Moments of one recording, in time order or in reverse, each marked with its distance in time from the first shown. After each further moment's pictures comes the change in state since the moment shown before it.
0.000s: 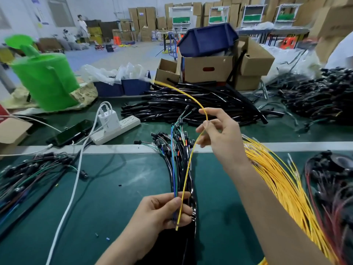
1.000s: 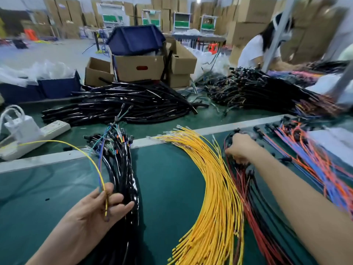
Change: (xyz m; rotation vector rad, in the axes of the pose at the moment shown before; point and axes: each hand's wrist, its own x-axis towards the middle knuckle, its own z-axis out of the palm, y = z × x) left_hand 0.011 -0.022 -0.025 -0.630 -0.399 -0.159; right_hand -0.036 0.016 -0.199 -1.415 -0.063 0.792
